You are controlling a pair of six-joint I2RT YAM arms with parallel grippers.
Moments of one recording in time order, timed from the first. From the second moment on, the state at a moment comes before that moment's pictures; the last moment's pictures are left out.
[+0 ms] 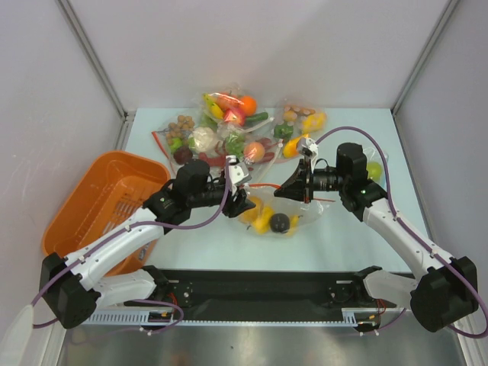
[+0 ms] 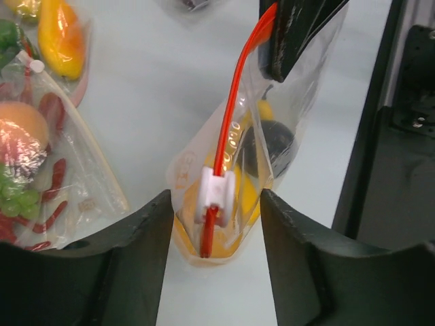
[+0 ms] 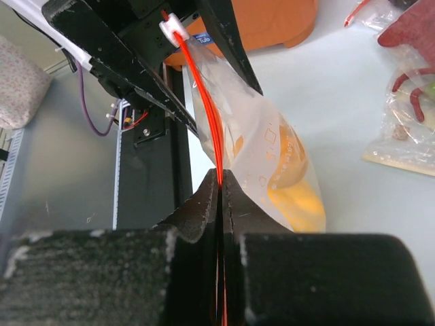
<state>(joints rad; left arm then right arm) -0.73 1.10 0.90 -0.22 0.43 0.19 0.40 1.14 0.86 0.00 -1.06 0.09</state>
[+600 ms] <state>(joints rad) -0.73 1.10 0.90 -0.23 0.59 0.16 0.42 1.13 0.89 -0.10 -0.98 0.04</state>
